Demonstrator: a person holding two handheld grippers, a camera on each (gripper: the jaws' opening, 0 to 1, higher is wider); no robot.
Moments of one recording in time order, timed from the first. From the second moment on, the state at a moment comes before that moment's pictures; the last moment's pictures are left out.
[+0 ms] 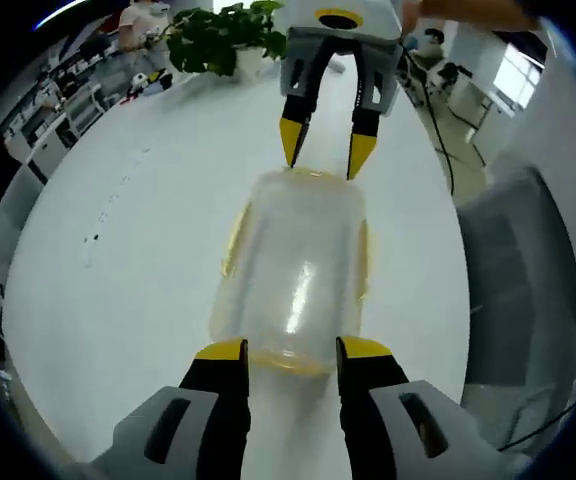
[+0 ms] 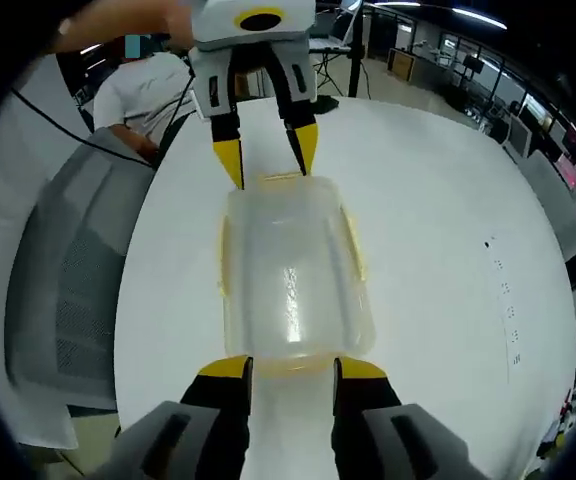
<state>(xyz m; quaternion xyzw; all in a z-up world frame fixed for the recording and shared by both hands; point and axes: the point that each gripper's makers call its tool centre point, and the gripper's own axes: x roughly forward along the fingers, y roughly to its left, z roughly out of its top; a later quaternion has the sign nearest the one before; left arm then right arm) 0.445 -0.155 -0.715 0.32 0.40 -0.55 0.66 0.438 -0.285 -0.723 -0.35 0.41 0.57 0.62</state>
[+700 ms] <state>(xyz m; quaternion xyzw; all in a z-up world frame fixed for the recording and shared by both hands) 0.449 -0.193 -0.720 0.31 0.37 -0.58 0.66 0.442 -0.242 -0.720 -0.32 0.38 0.59 0.63</state>
